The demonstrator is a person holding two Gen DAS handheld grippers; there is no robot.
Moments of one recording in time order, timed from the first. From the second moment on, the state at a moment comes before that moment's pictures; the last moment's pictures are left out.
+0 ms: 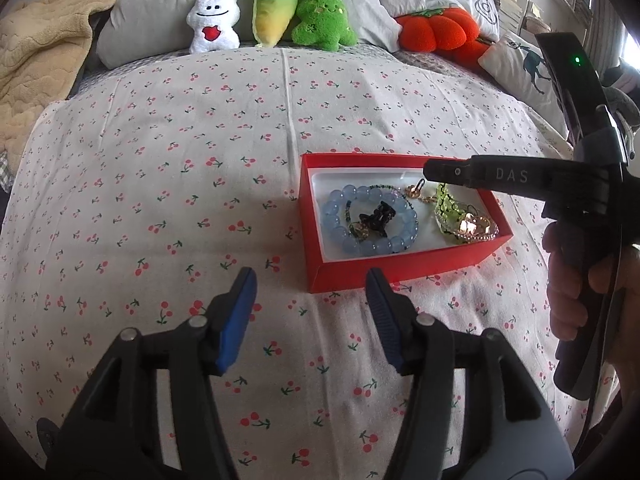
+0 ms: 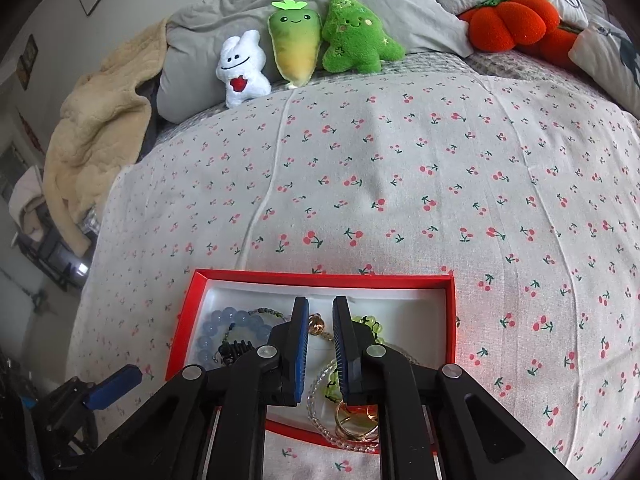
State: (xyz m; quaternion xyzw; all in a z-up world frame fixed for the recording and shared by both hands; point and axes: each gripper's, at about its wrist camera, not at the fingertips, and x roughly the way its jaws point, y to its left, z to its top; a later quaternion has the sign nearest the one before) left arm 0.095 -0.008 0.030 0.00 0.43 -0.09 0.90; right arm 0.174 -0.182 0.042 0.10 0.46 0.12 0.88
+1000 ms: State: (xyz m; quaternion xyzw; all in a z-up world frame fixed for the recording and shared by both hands) left arm 0.045 -0.014 0.028 -0.01 0.50 0.01 0.86; right arm 0.034 -0.211 0.060 0.02 0.49 0.04 0.87
